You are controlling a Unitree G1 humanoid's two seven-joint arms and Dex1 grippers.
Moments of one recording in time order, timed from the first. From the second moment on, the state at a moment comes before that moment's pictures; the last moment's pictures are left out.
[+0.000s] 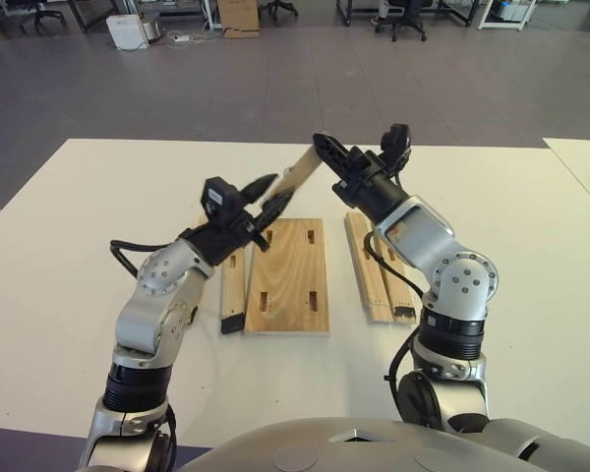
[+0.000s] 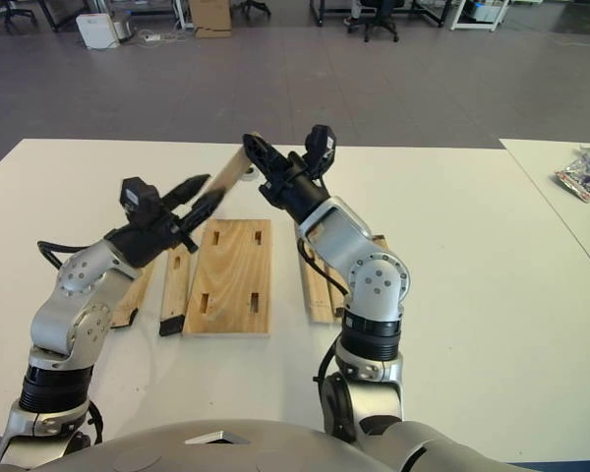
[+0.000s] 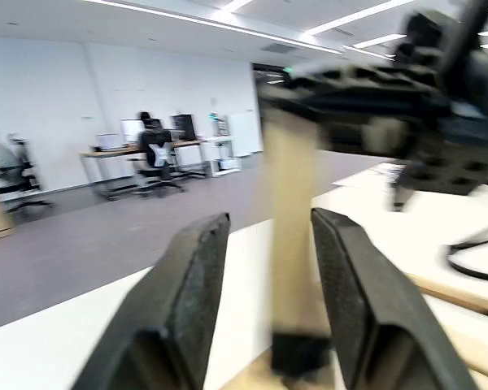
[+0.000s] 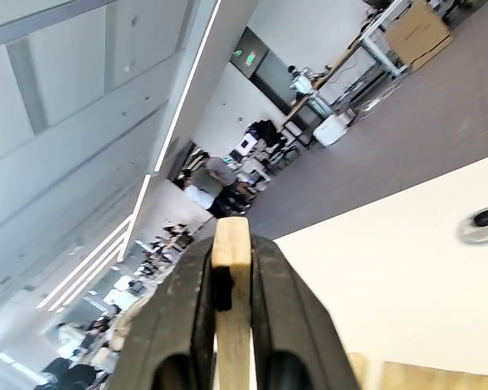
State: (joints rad) left arm -0.13 0.33 0.04 -0.36 -0.43 0.27 -0.49; right arm -0.45 0.08 -0.16 -0.33 1.13 0.84 -0.23
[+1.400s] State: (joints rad) left arm 0.12 0.22 0.21 -0.18 -0.39 0.10 -0.39; right arm -0.07 -0.11 0.16 -0.40 0.14 0.50 -0.03
